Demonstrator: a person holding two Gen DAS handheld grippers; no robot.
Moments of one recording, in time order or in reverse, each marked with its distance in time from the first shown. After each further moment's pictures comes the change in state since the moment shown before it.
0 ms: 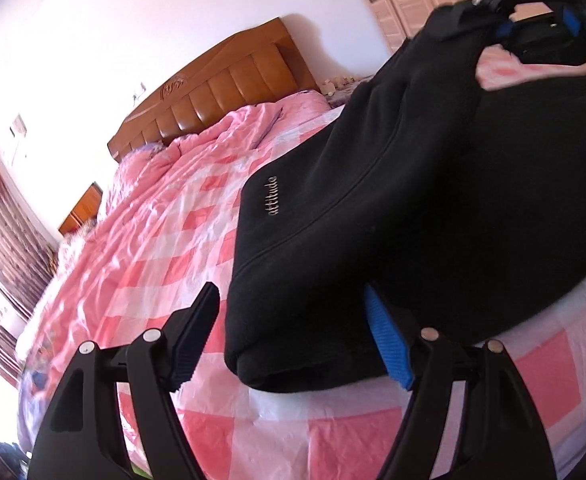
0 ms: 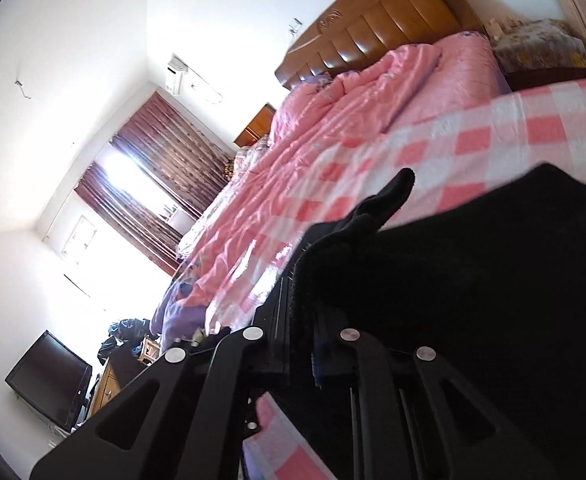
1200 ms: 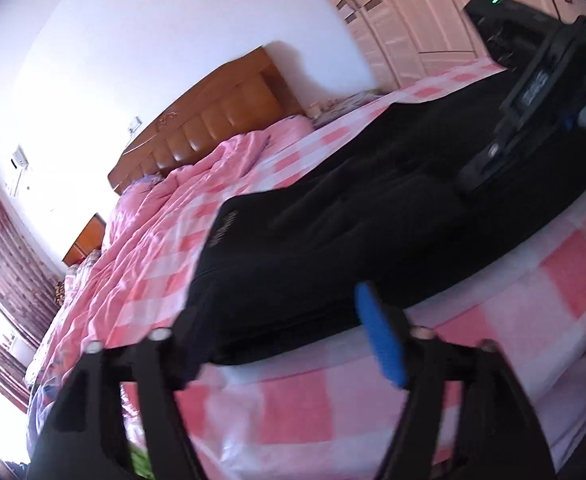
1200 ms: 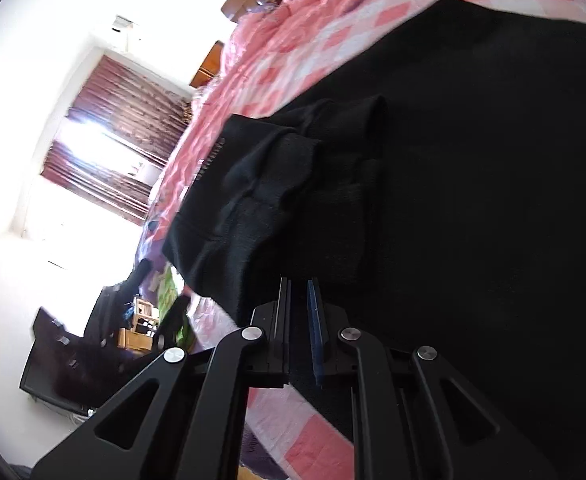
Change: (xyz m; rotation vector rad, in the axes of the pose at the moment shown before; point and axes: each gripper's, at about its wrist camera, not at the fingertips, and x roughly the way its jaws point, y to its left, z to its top) left arm -0.071 -0.054 -0.019 0.110 -0.099 0.024; right arm 0.004 -0.068 -0.086 0.102 0.307 -0.180
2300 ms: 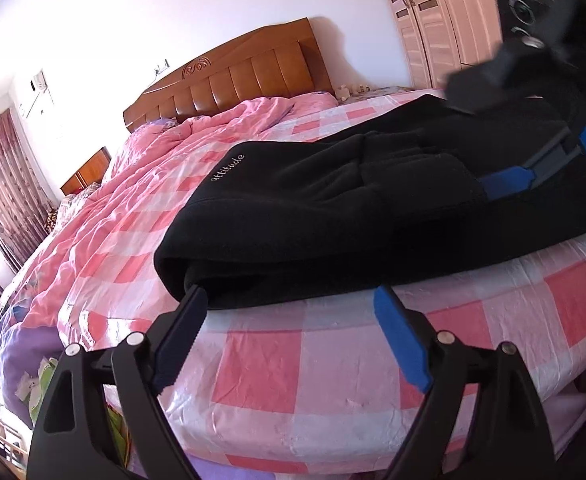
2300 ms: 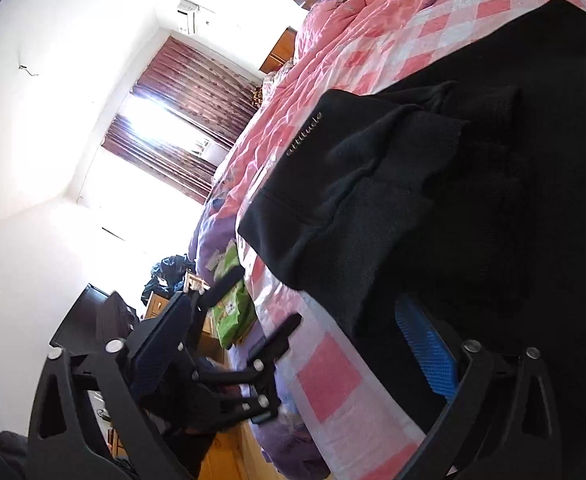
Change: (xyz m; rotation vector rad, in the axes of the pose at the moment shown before) left arm 0.017 0.009 -0.022 -0.236 0.101 -0.007; right arm 0.030 0.055 0.004 -0.073 0.014 0.359
